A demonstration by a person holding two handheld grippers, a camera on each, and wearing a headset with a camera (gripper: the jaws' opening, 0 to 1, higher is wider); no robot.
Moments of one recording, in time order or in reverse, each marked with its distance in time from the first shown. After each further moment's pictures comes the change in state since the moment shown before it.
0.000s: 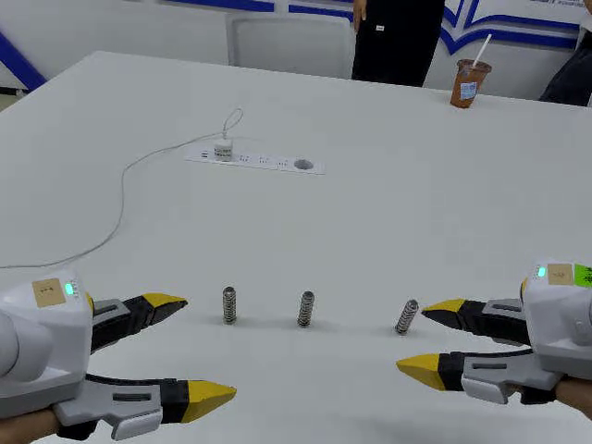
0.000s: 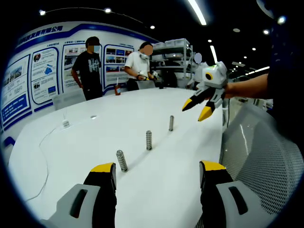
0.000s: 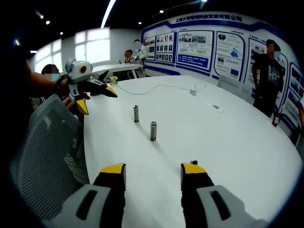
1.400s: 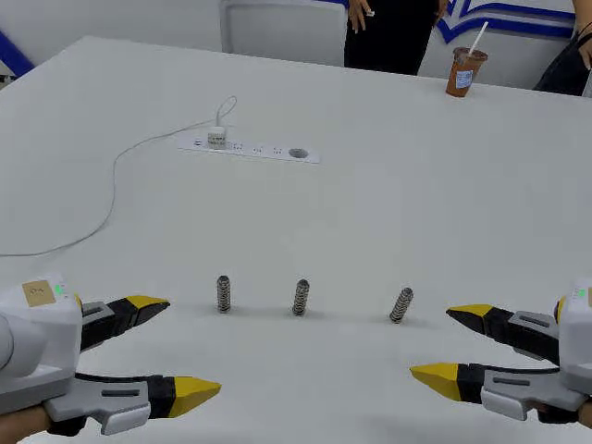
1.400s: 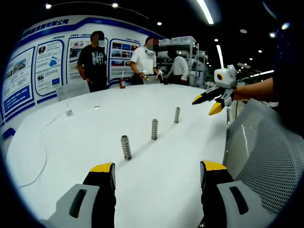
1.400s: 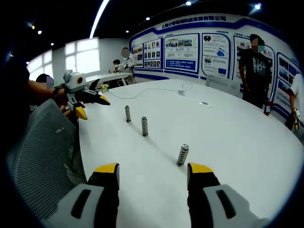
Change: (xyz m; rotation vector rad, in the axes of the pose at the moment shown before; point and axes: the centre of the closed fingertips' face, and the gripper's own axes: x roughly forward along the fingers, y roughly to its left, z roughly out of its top) left arm 0.001 0.013 -0.025 -0.050 0.031 0.028; right arm -0.012 -0.010 -0.021 0.085 -0.071 -0.073
